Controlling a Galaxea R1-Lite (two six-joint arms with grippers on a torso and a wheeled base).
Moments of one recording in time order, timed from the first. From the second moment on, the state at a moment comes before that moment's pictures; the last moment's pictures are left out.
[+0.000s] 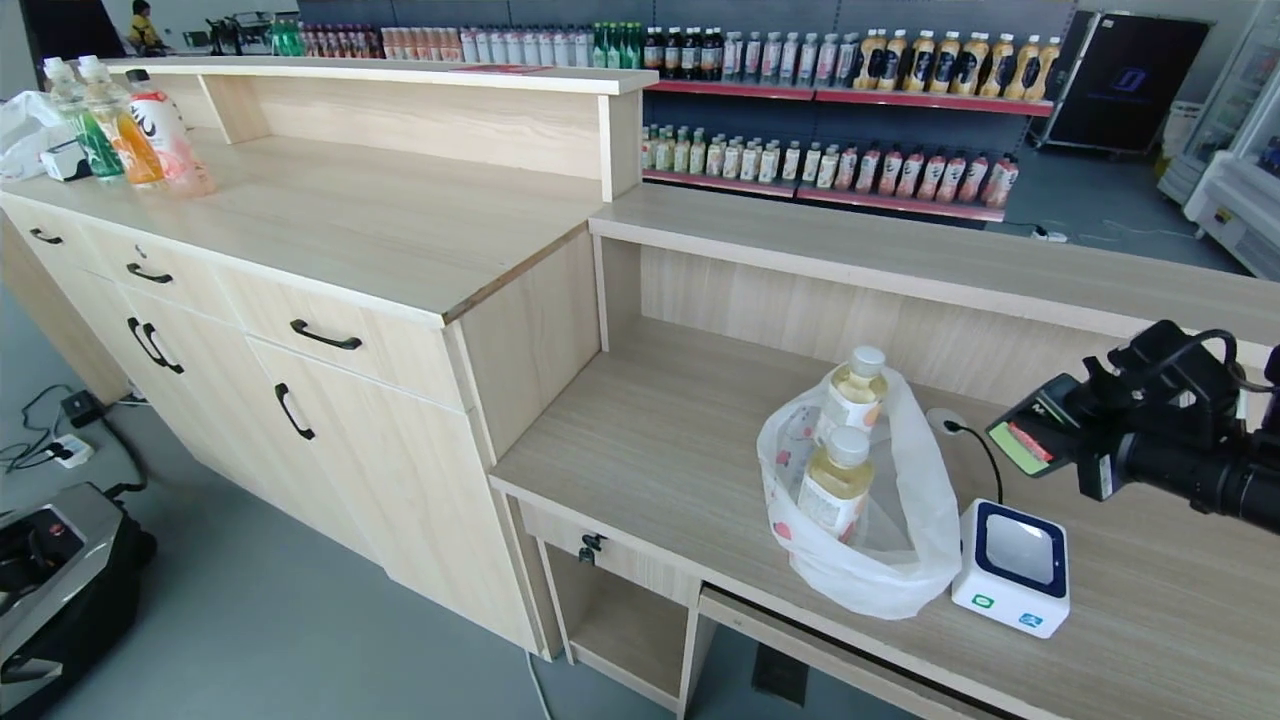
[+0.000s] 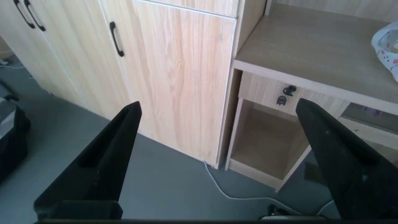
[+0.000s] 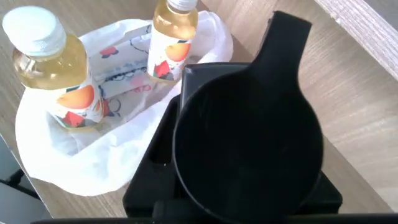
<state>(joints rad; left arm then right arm) 0.00 0.00 0.00 0.00 0.00 0.00 -0.19 1.66 -0.57 -0.85 0.45 -0.53</state>
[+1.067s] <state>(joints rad) 0.00 0.00 0.00 0.00 0.00 0.00 0.01 2.06 -0.79 -0.95 0.45 -0.31</state>
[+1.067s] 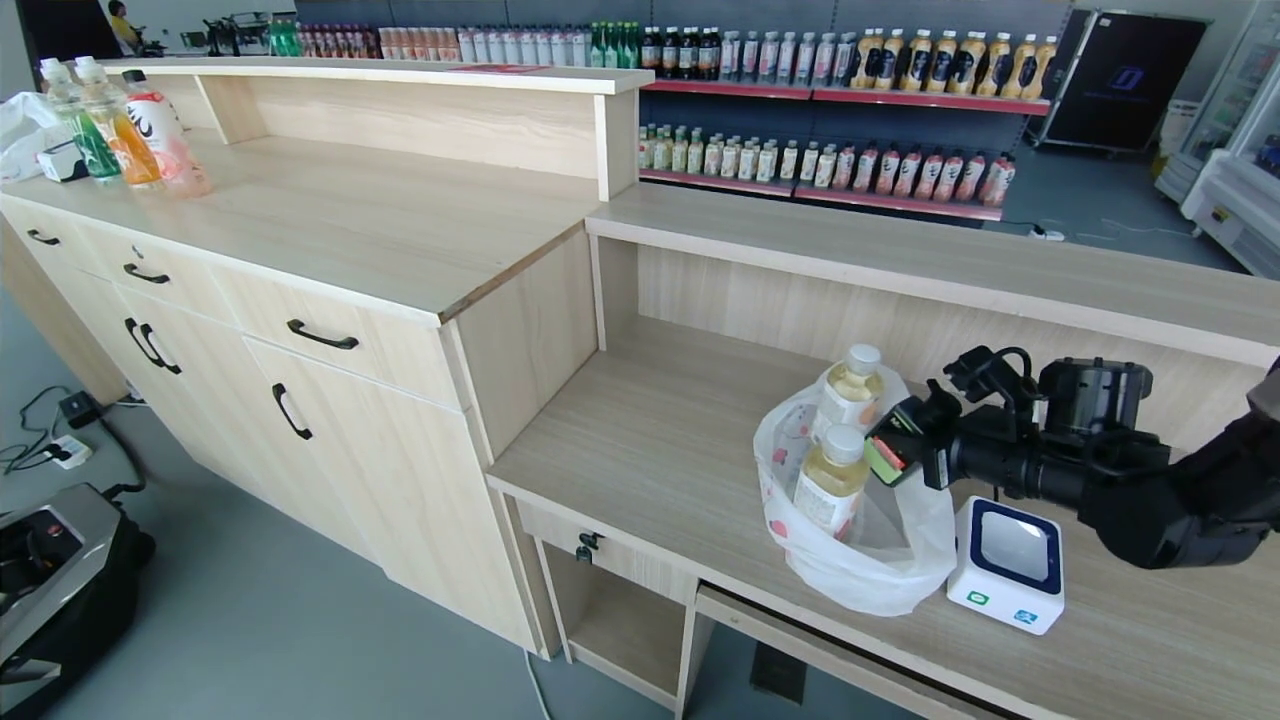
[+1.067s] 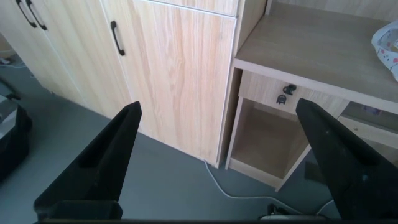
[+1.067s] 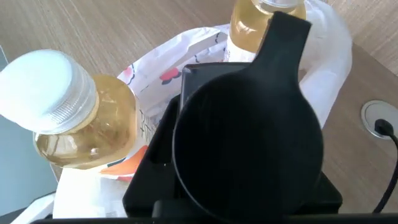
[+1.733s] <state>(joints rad) 0.00 0.00 0.00 0.00 0.00 0.00 0.06 2.19 -0.83 -0.96 0.39 -0.31</state>
